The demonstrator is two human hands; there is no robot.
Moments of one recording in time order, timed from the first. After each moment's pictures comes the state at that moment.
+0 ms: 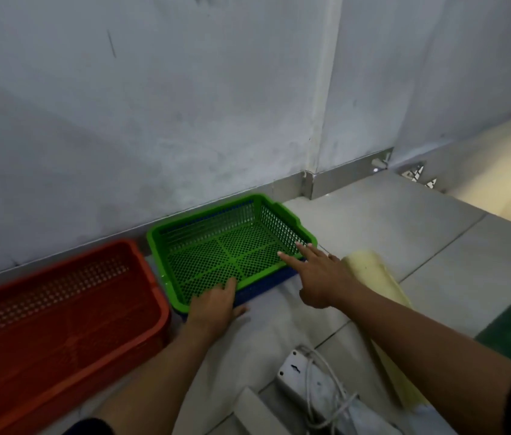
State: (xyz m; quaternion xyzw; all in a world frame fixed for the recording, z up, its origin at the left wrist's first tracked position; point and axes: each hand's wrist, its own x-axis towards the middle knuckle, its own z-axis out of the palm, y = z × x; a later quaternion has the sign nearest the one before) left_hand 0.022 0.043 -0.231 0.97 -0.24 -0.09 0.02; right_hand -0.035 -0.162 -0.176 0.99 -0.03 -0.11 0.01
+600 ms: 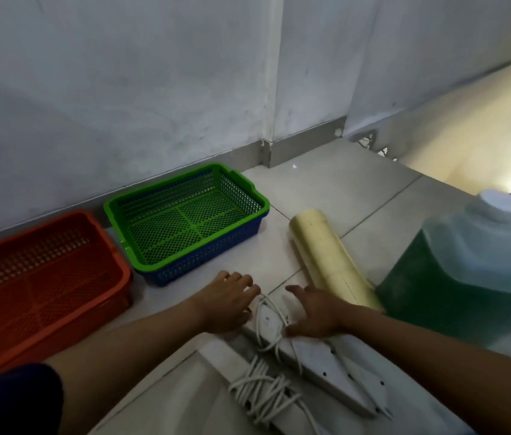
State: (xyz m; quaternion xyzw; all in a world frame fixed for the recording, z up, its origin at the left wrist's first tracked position) left_hand -0.073 0.004 -0.213 0.81 -0.57 -0.06 -0.10; right_hand -0.176 -0.185 -0.217 0.94 -0.09 -0.28 -0.16
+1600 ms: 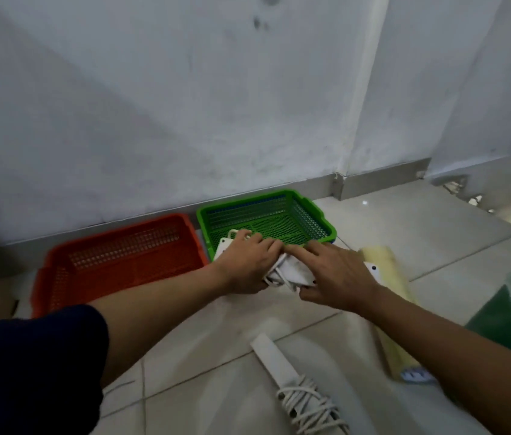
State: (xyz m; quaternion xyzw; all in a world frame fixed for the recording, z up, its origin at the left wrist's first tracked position) left_hand -0.055 0.060 -0.119 0.89 -0.44 0.10 -0.10; right_hand -0.126 -0.121 -0.122 0.98 0.15 0.10 0.03
